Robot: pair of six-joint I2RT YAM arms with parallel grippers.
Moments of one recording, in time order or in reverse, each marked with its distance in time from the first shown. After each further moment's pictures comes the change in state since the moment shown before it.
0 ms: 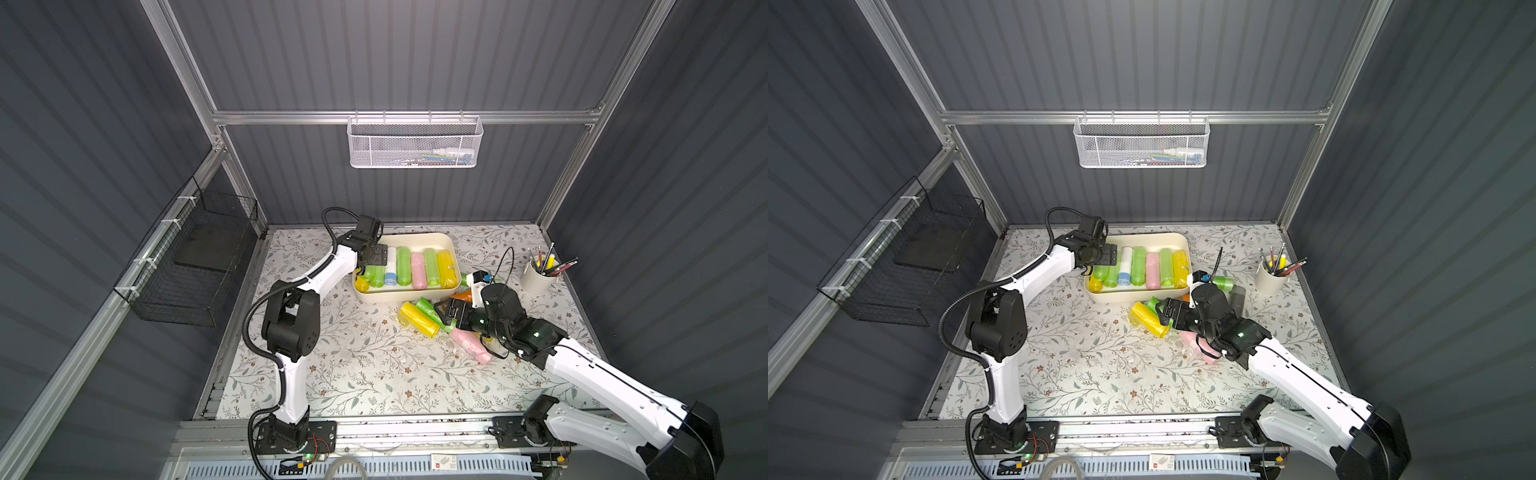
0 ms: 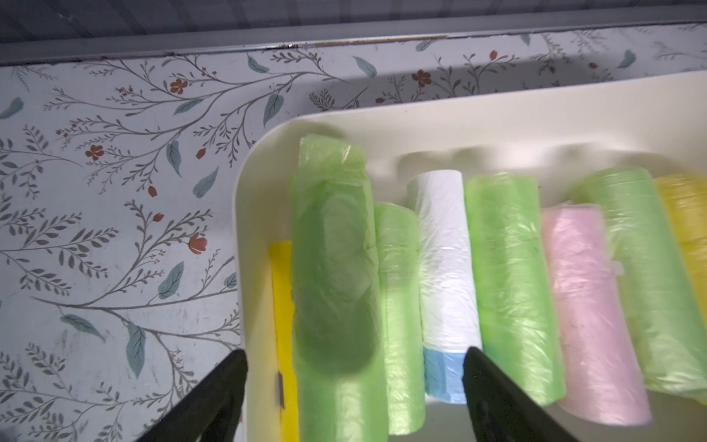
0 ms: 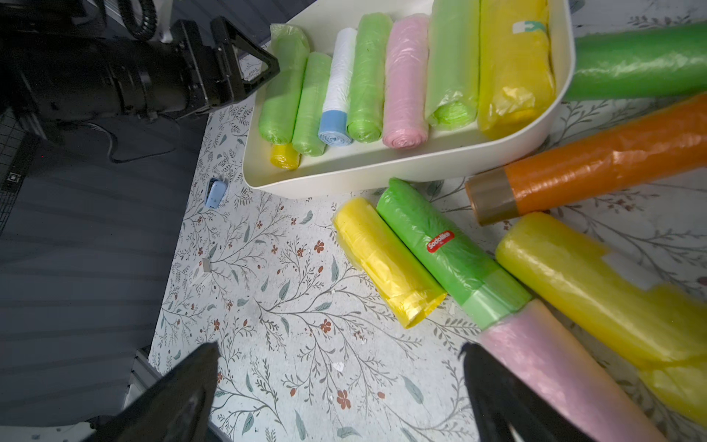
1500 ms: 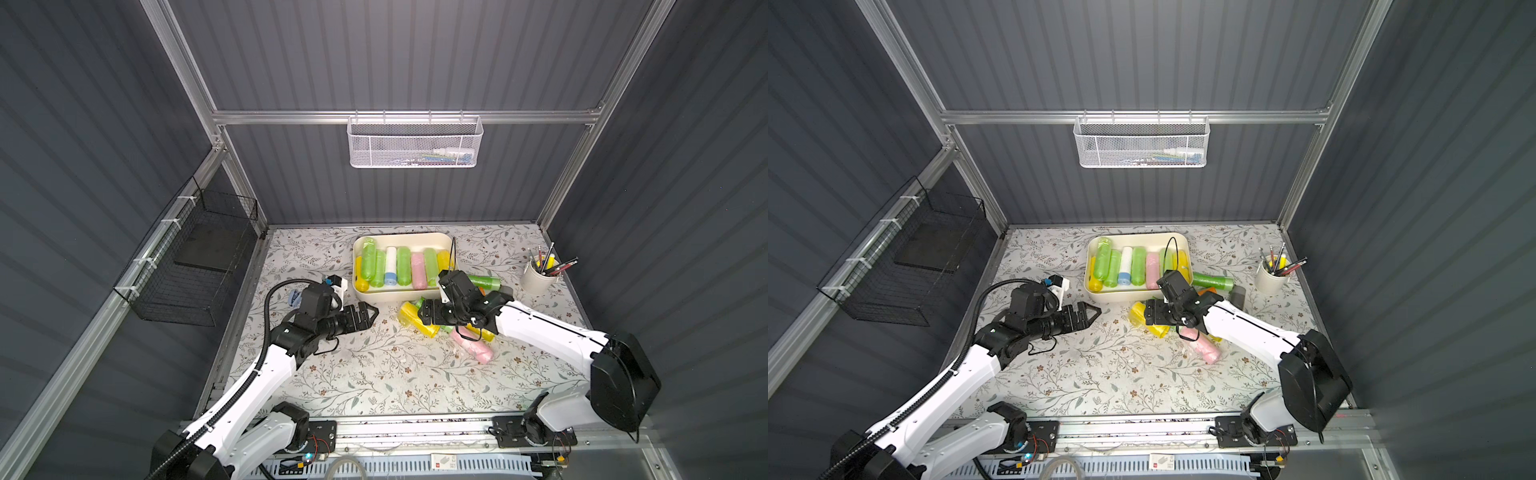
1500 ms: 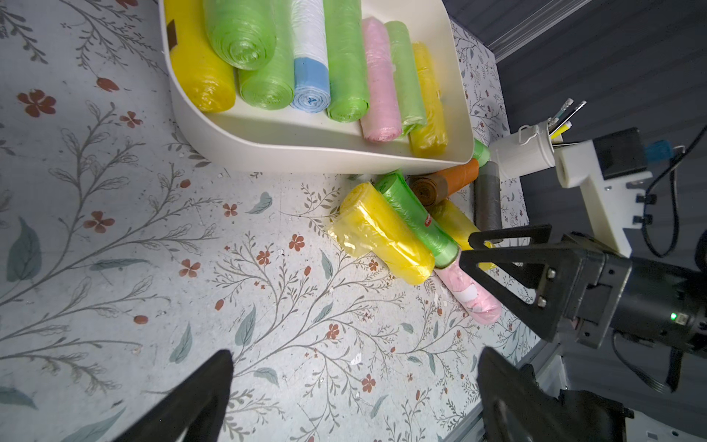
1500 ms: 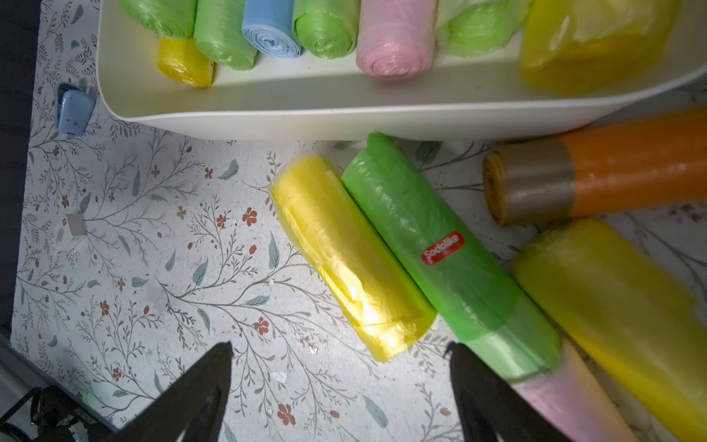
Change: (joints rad) left arm 0.000 -0.992 -0.969 0.158 0.491 -0.337; right arm 0.038 0.463 0.241 -0.124 0.004 -0.134
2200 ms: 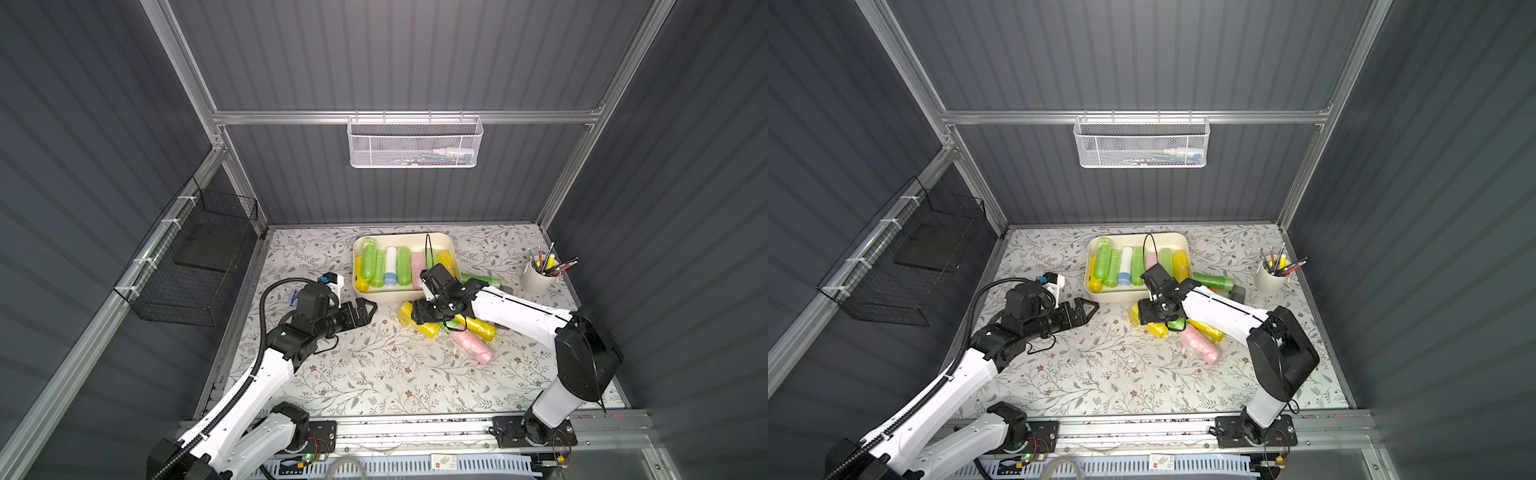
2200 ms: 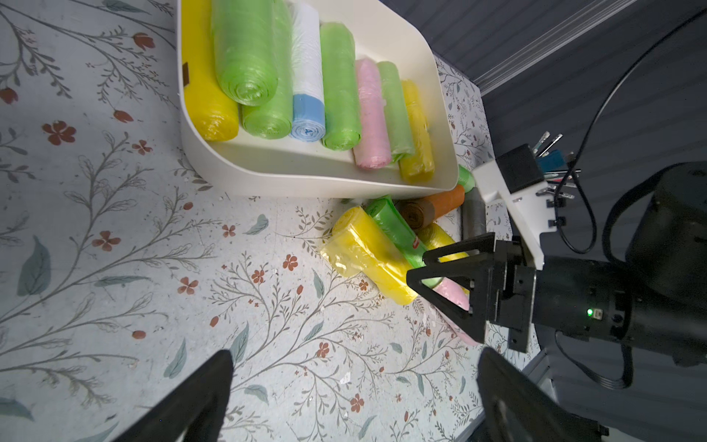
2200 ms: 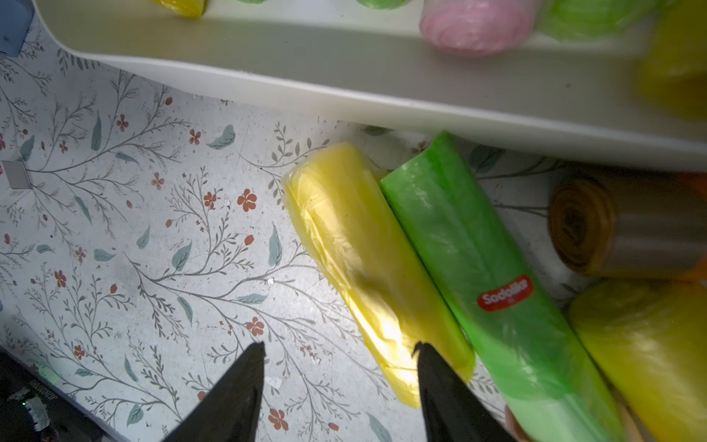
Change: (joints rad) left arm 0.000 -0.039 0.002 0.033 -0.043 -0.049; right arm 0.026 0.200 0.182 -0.114 -0.043 -0.113
